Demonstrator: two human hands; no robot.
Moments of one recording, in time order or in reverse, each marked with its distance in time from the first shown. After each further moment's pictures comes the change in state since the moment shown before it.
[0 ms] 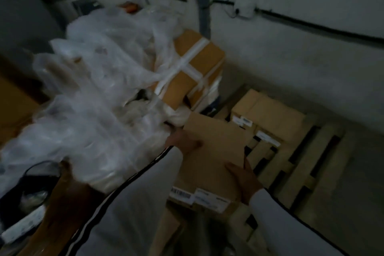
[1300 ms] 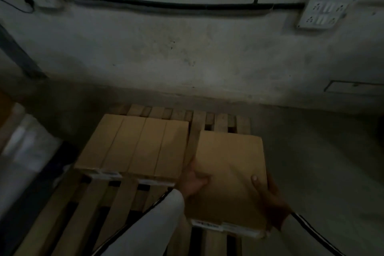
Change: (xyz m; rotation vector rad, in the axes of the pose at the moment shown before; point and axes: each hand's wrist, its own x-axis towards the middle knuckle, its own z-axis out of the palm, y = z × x) left_hand 0.326 0.432 0.566 -0.243 -0.625 0.608; right_hand 0.355 -0.027 -0.576 -0.004 0.754 -0.347
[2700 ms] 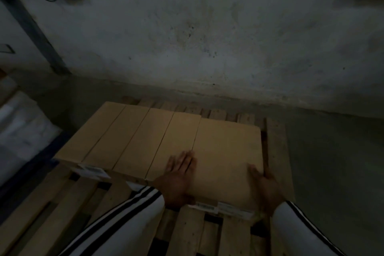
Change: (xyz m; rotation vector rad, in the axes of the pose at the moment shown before) left_hand 0.140 -0.143 -0.017 1.305 -0.050 0.242; right_hand 0.219 0.143 0.076 0.008 -0.074 0.019
